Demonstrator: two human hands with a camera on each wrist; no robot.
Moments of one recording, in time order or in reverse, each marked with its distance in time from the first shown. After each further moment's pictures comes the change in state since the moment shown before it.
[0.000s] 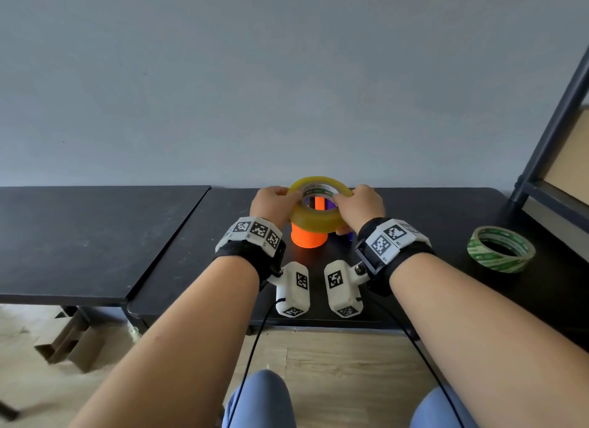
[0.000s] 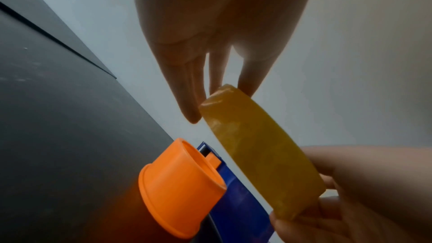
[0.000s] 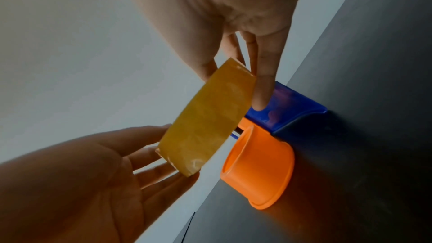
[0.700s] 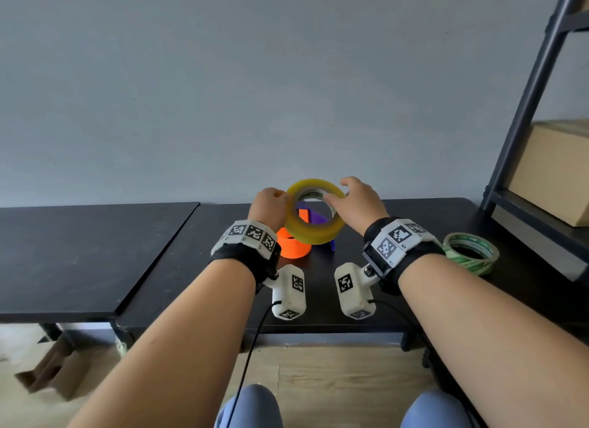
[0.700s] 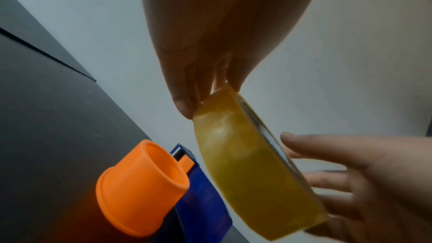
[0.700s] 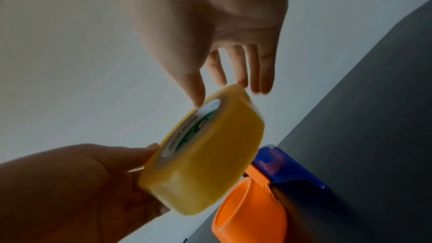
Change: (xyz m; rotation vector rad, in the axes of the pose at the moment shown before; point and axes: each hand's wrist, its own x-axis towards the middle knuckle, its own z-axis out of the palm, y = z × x) left_hand -0.012 0.031 0.011 0.055 -0.026 0.110; right_hand -0.011 -0.003 -0.051 -0.163 0.007 -0.258
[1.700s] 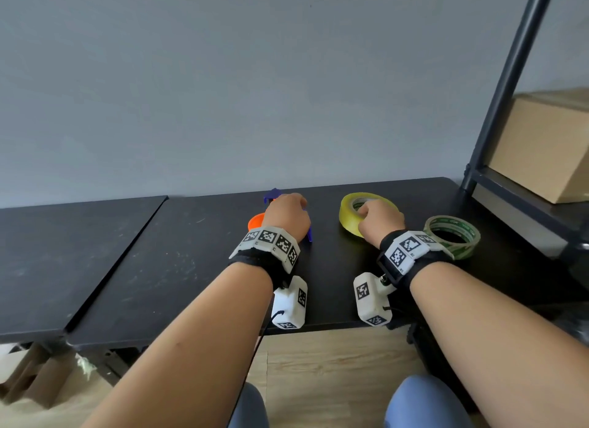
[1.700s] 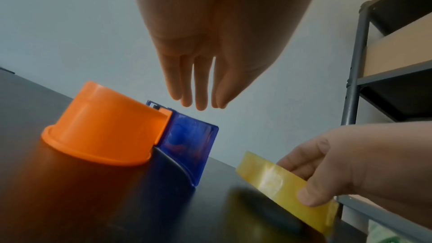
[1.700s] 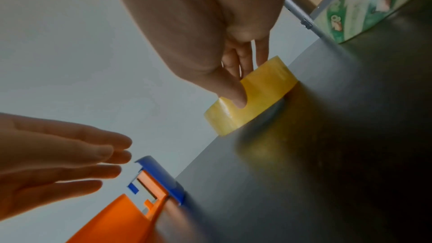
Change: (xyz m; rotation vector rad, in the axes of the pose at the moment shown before) left_hand 0.003 0.005 0.076 0.653 -0.236 0.144; right_hand 0.004 0.091 -0.013 -0.361 -0.068 0.244
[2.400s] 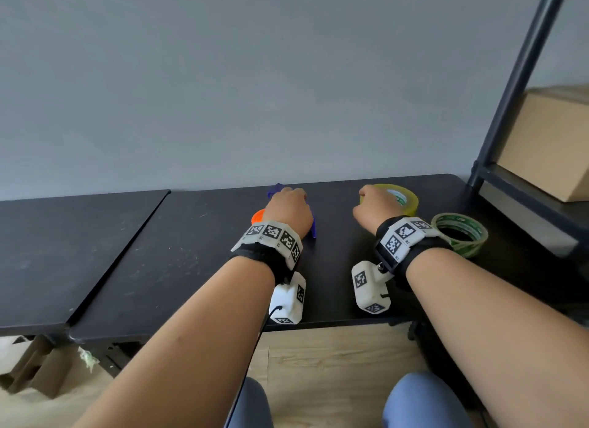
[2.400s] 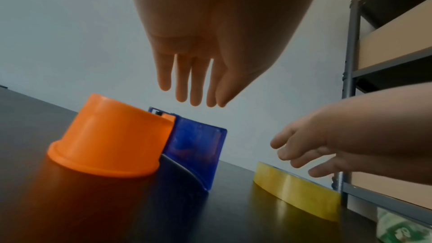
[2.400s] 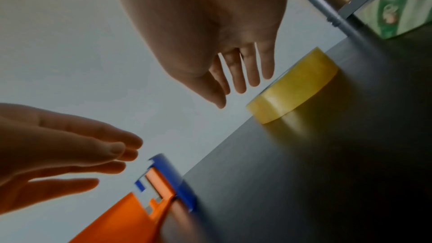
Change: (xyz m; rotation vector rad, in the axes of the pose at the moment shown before) left_hand 0.007 -0.009 0.008 0.069 0.075 0.032; right_hand 0.017 -0.013 0.003 0.065 0.022 -0.047
